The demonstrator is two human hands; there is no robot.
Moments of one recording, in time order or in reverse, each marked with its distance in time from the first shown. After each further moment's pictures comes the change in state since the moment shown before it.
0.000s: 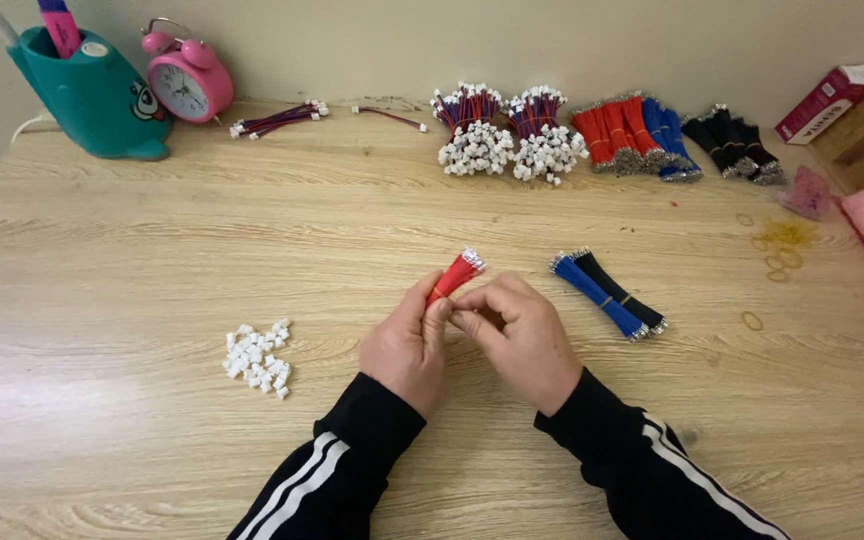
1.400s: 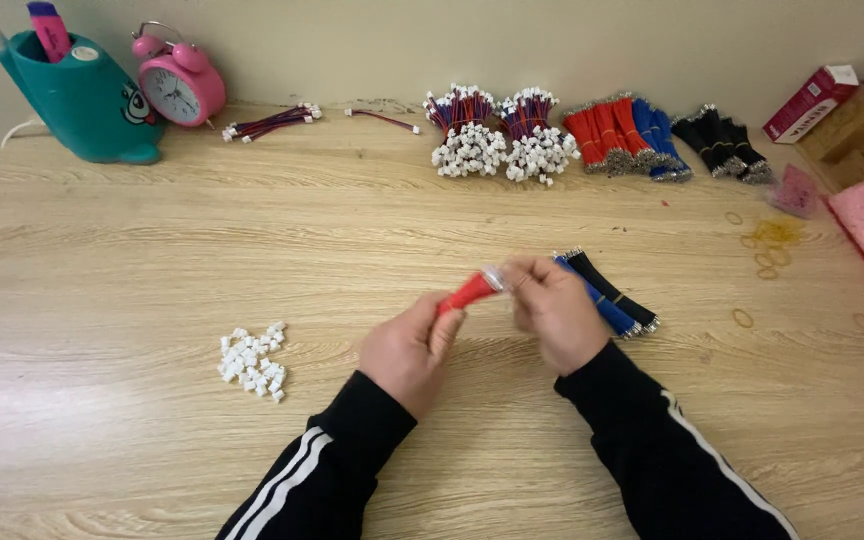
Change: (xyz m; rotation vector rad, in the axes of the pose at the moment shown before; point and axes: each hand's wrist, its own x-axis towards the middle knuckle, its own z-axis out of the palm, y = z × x) left_hand 0.005 -0.012 0.001 0.053 -0.174 0.073; right_hand 0.013 0.033 -0.013 0.690 0.184 0.484
